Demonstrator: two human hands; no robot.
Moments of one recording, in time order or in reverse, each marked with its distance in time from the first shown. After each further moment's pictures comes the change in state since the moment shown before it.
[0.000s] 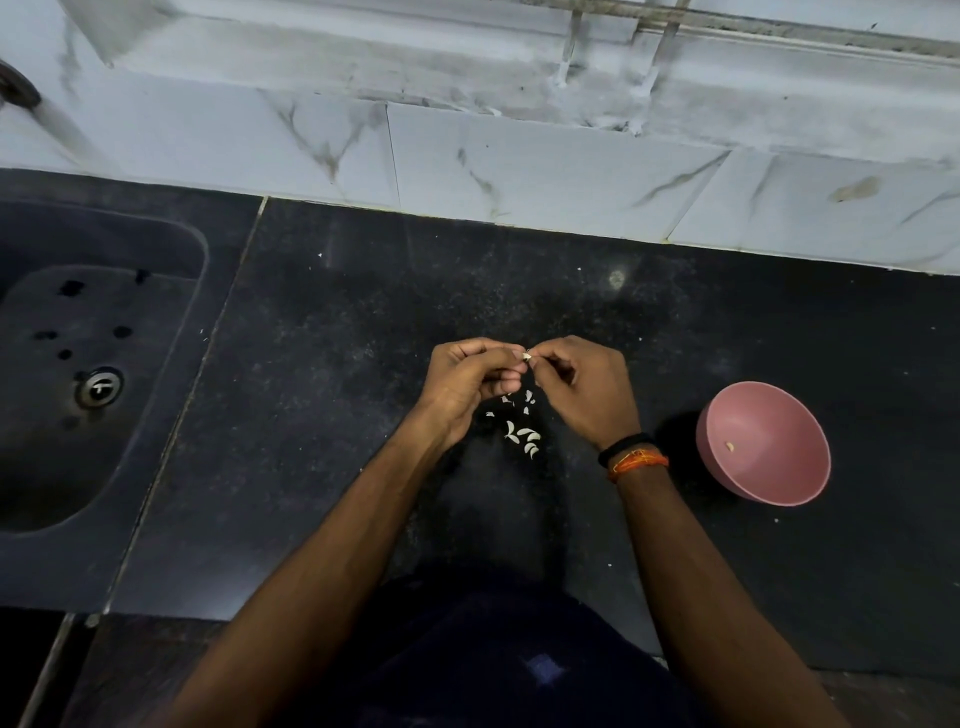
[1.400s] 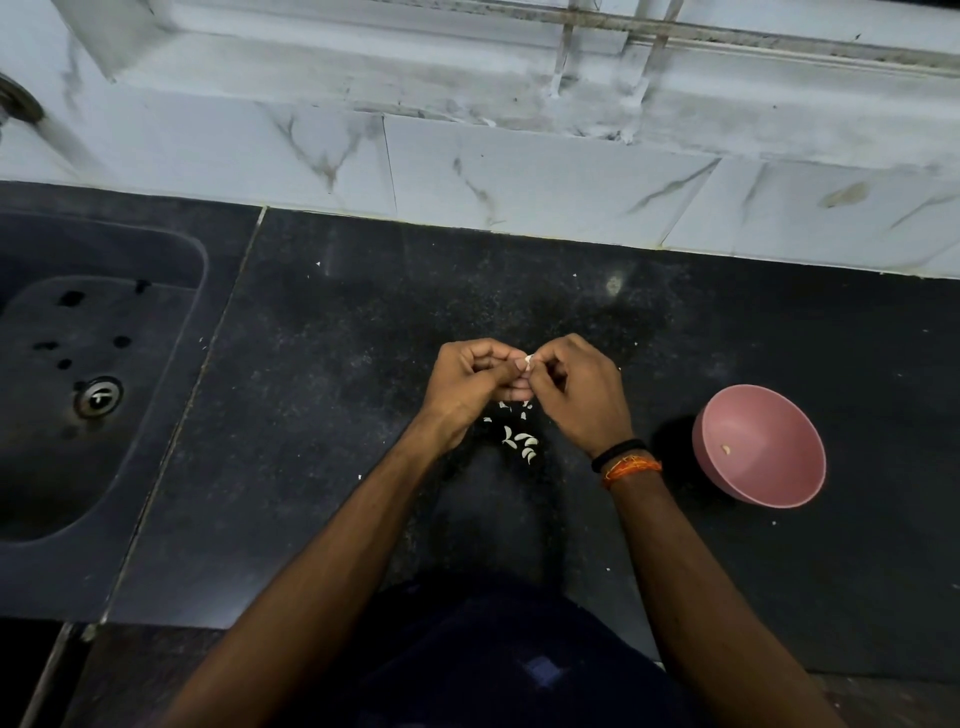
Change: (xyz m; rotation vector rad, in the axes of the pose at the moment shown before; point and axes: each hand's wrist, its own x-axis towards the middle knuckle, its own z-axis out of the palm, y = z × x) left_hand 0.002 -0.006 0.003 0.187 -0.074 0.154; right_hand -0.001 0.002 0.003 -0.078 0.001 0.011
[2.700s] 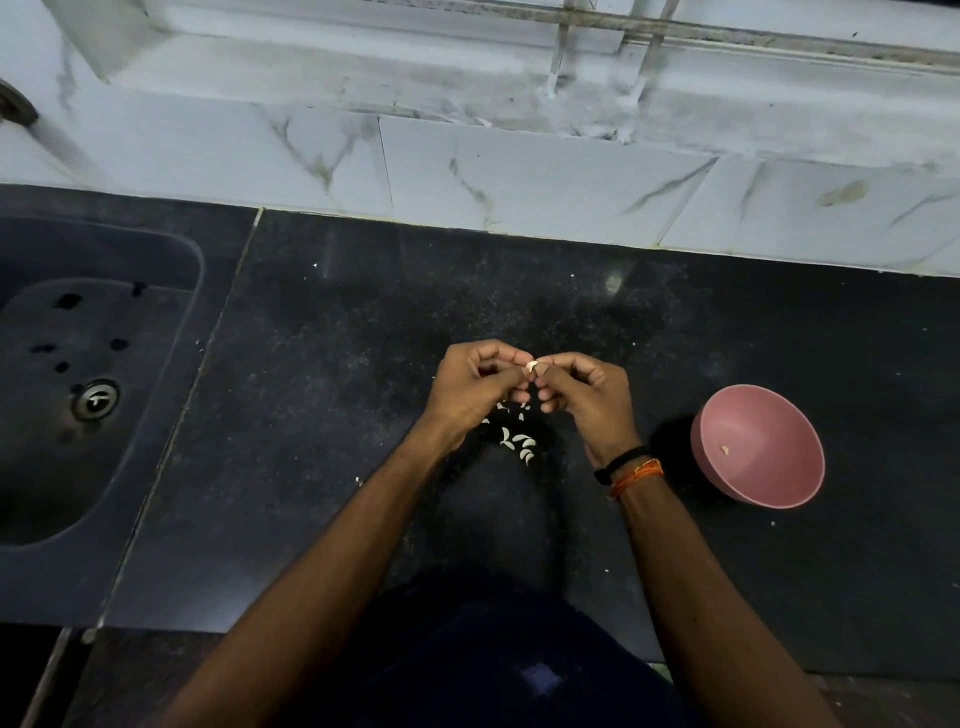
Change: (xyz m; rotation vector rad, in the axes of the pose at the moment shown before) left_hand 0.002 0.000 0.005 0.145 -0.011 0.018; right_hand -0.010 0.010 0.002 0.827 0.013 0.444
